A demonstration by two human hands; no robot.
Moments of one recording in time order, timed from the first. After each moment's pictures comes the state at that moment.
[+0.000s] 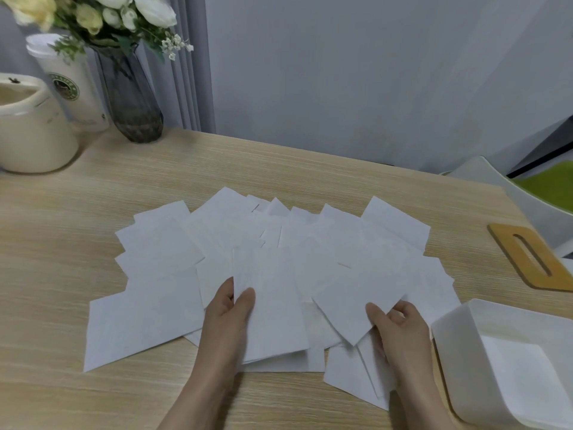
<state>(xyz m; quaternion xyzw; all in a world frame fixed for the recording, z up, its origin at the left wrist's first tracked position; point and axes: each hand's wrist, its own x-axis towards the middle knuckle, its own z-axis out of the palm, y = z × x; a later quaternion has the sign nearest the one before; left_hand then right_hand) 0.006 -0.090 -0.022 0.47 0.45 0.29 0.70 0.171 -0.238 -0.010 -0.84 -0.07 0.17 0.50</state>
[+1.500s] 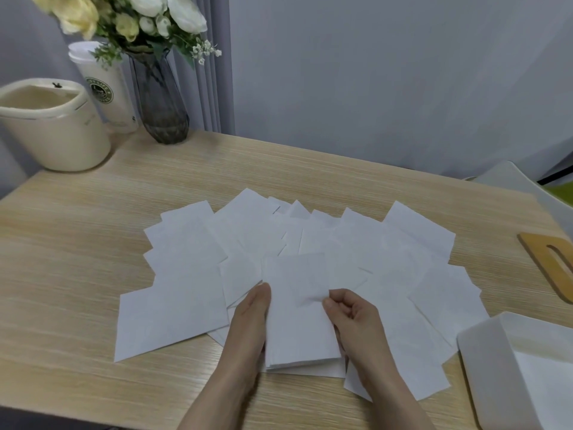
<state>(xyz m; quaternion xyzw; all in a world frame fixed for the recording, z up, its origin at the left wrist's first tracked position) 0.008 -0.088 -0.024 0.40 0.47 0.23 0.75 0.127 -0.180 -0.009 -0.75 -0.19 0.34 0.53</state>
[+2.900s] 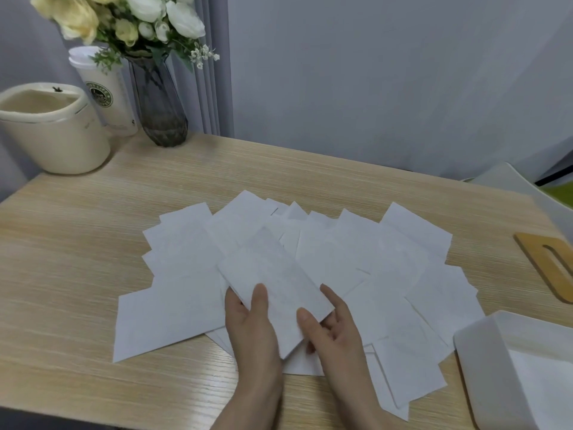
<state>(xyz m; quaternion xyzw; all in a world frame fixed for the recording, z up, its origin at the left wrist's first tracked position) 0.027 -0.113 -0.005 0.29 0.48 0.47 0.69 0.091 -0.188 -0.007 -0.68 -0.19 0.38 0.59</state>
